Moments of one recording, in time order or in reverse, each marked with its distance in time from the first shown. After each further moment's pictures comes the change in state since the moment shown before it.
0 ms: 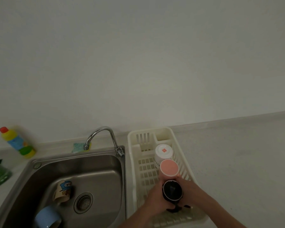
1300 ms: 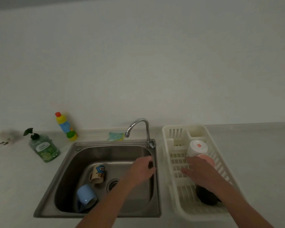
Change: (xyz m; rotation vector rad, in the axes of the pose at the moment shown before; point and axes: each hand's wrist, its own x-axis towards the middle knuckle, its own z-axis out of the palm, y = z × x) left_hand -0.080 -0.025 -0.184 0.531 0.242 -0.035; right_hand -0.024 -0.133 -0.022 -0.085 0.240 -0.082
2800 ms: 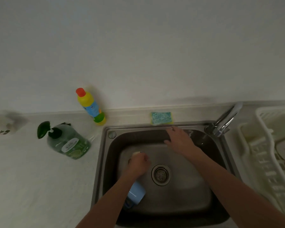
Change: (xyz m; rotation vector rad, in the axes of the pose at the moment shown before) left_hand 0.115 -0.418 0.005 -0.212 -0.270 -0.430; right_hand 0.301 -0.287 0.205 -0.136 -0.093 -0.025
